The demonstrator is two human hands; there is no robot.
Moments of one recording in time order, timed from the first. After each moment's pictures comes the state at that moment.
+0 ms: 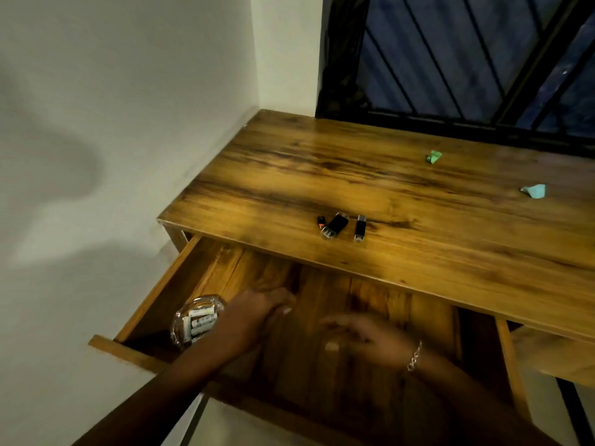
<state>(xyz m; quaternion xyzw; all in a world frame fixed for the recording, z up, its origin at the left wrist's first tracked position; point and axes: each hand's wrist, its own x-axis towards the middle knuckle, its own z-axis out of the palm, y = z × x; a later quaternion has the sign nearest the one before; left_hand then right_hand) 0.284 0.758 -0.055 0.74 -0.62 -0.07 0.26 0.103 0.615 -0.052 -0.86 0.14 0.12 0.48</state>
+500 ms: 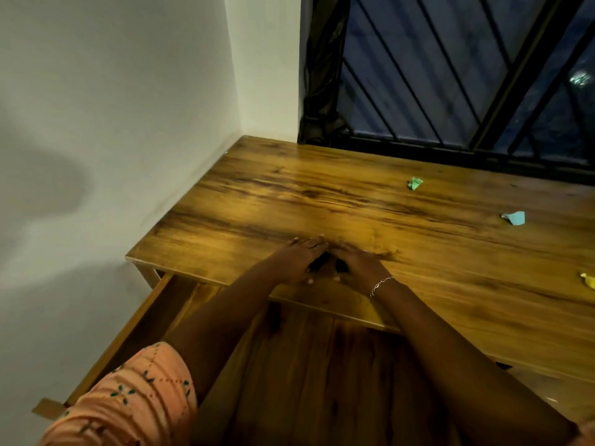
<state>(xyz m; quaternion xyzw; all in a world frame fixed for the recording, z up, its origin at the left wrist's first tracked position) 0.334 0.566 -0.041 0.72 -0.68 -0.14 -0.03 0.194 0.467 -0.053 -0.95 0.26 0.03 0.15</state>
